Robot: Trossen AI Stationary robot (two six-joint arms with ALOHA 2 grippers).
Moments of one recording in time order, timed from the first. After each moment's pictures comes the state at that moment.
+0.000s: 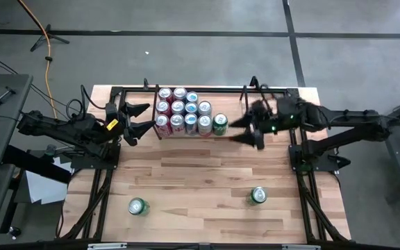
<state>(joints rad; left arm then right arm) -0.23 0.58 0.55 0.31 -0.64 -0.22 0.00 1.07 1.11 -0.26 -0.12 0.59</state>
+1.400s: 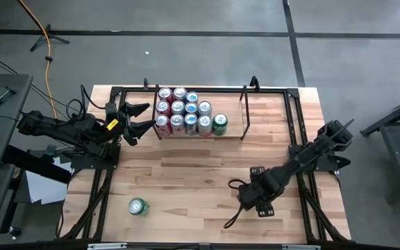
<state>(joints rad) -0.23 0.58 0.55 0.31 -0.65 -0.23 0.60 1.70 1.33 -1.18 -0.07 0.49</state>
